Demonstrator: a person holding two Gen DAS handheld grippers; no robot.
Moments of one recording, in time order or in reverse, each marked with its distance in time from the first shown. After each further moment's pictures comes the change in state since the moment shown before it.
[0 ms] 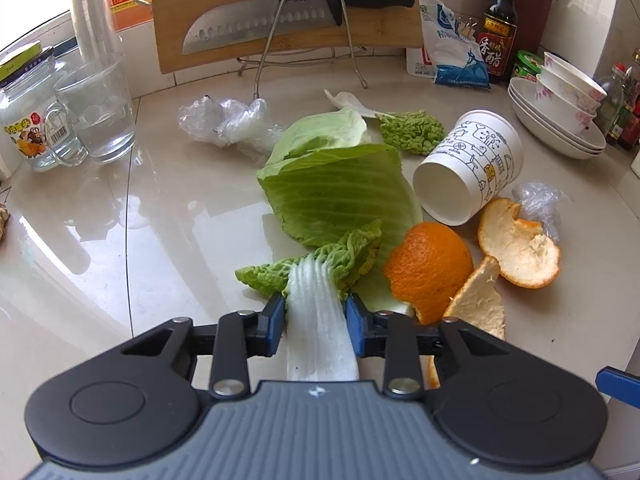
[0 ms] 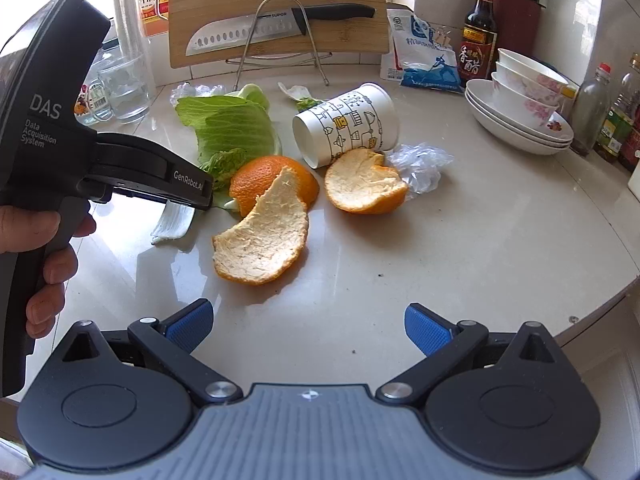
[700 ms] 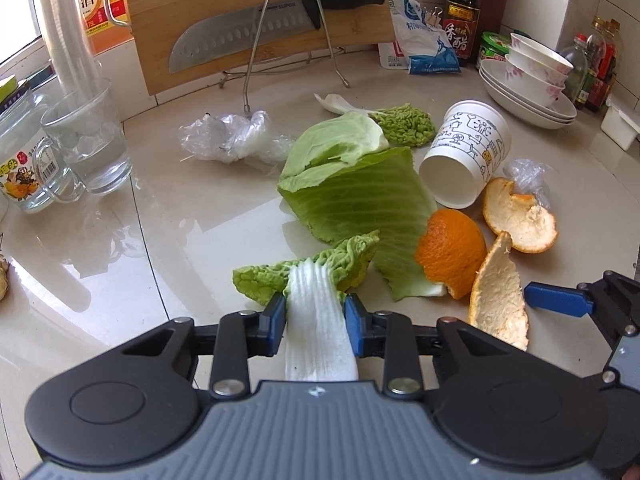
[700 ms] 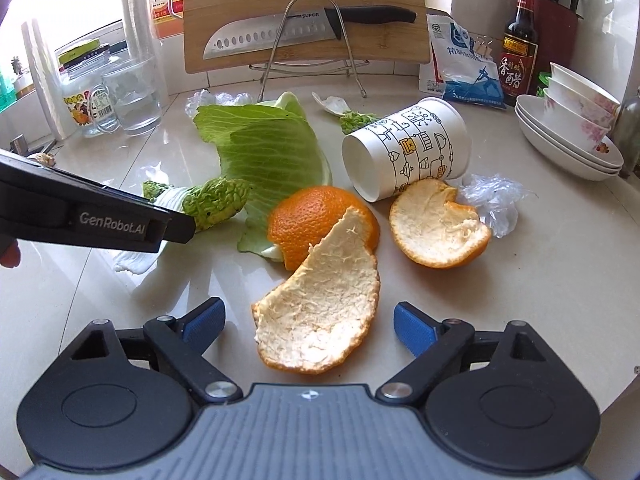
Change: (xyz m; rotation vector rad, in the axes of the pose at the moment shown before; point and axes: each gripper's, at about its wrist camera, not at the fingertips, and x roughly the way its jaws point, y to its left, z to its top) left arm -0.011 0.035 0.005 0.151 0.010 -0.080; right arm 0.050 0.029 0.028 -0.011 -0.045 0.013
